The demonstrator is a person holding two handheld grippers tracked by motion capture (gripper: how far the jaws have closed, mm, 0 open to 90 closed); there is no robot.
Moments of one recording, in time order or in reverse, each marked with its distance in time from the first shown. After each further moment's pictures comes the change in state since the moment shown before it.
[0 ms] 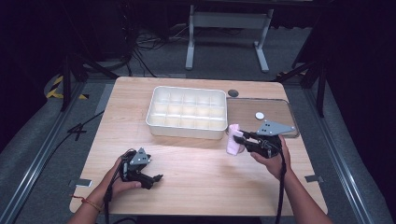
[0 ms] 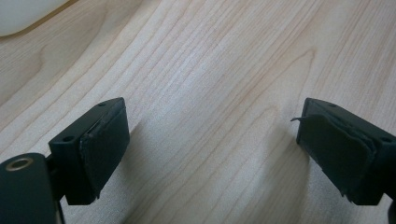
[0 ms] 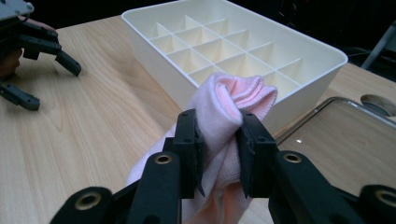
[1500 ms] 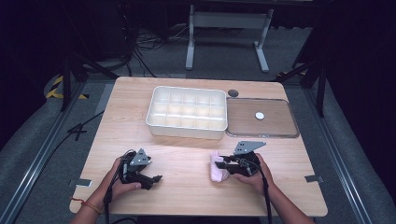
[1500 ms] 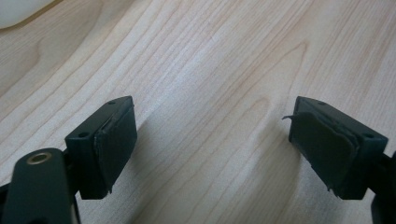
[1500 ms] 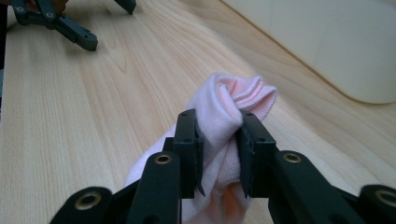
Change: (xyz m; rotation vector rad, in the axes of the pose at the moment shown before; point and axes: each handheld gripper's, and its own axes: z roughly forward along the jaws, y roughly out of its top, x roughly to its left) left arm -0.004 0.000 -0.005 0.028 -0.002 -0.006; right arm 0.049 -0.041 0.045 0.167 0.205 0.054
